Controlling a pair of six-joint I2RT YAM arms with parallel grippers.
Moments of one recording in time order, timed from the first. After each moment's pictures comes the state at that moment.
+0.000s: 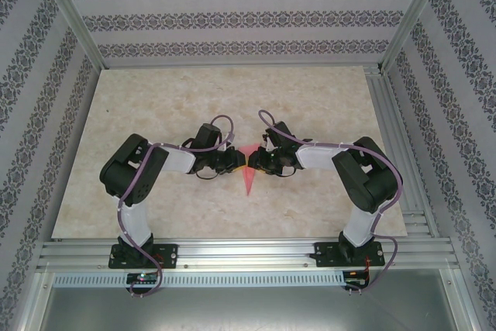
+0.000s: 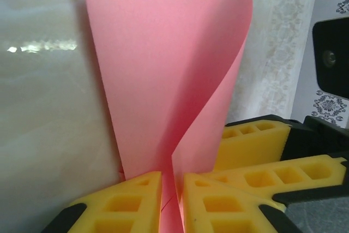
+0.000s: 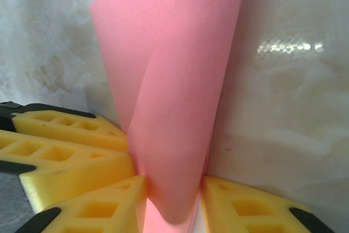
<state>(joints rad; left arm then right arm) -0.52 1.89 0.82 0.25 0.68 -0.91 0.59 1.79 0.88 -0.11 -0.42 0.78</state>
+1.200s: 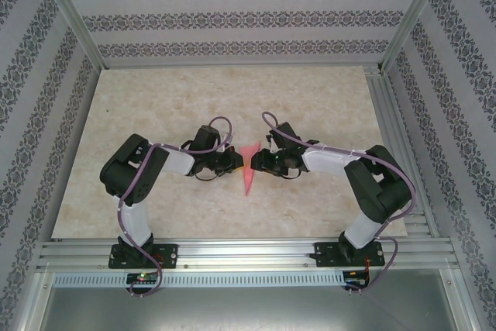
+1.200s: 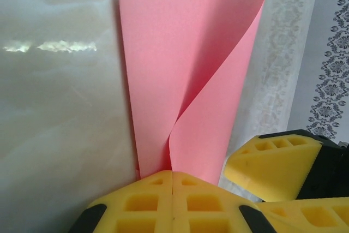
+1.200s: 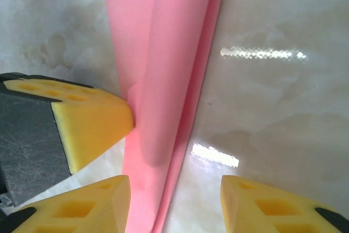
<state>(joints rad) -0.52 1.89 0.79 0.31 0.67 -0.95 0.59 1.67 0.84 -0.20 -0.38 0.72</state>
